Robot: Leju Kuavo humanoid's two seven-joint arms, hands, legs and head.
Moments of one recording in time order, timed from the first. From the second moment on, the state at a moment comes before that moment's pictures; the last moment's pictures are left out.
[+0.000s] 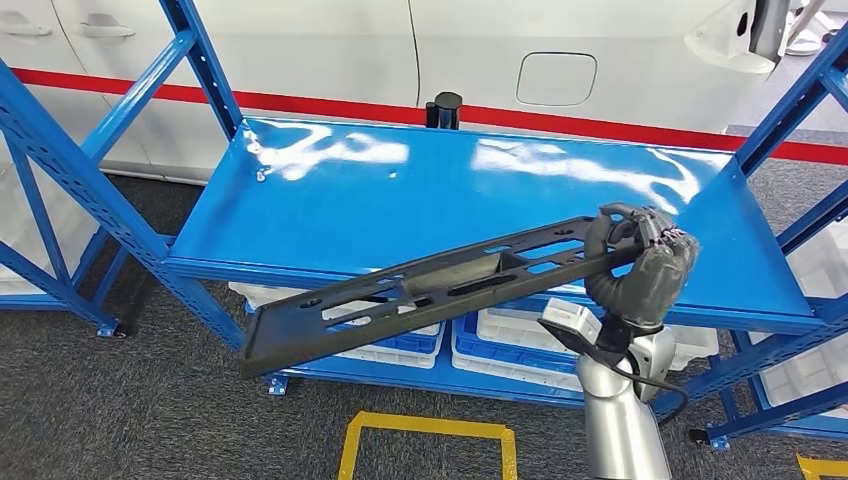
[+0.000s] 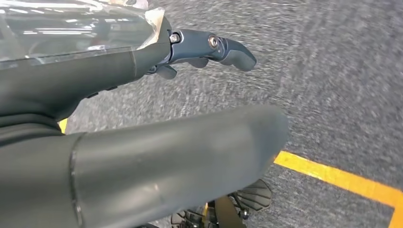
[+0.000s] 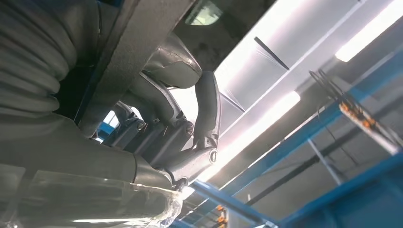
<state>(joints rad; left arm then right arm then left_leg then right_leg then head) -0.09 -0.16 0.96 -0.21 -0.71 0.18 -0.28 -0.23 0.14 -0.02 -1.54 0.79 -0.69 -0.64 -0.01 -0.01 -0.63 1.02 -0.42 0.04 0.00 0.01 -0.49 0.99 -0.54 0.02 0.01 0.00</state>
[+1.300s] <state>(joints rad) -0.10 -0.19 1.07 -0.21 -0.66 0.24 -0.27 0.01 0.19 -0.03 -1.64 0.61 -0.69 -0.67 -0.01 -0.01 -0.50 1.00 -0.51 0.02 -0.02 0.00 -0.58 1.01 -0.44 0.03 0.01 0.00</state>
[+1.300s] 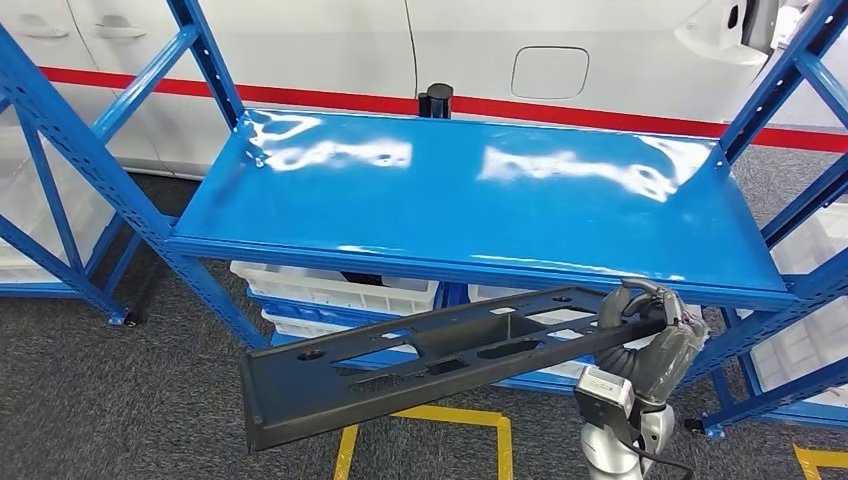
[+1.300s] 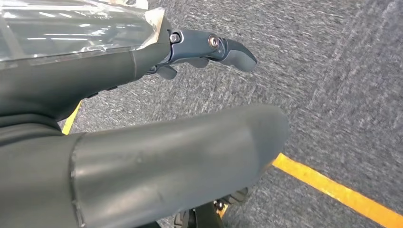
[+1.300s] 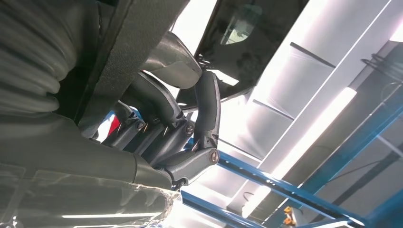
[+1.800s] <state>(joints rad) -0.10 -0.19 1.07 -0.21 -0.67 0.21 -0.27 0.02 0.18 -0.04 -1.64 0.61 -0.69 -0.67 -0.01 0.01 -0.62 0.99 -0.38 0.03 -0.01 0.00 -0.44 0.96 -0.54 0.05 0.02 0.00</state>
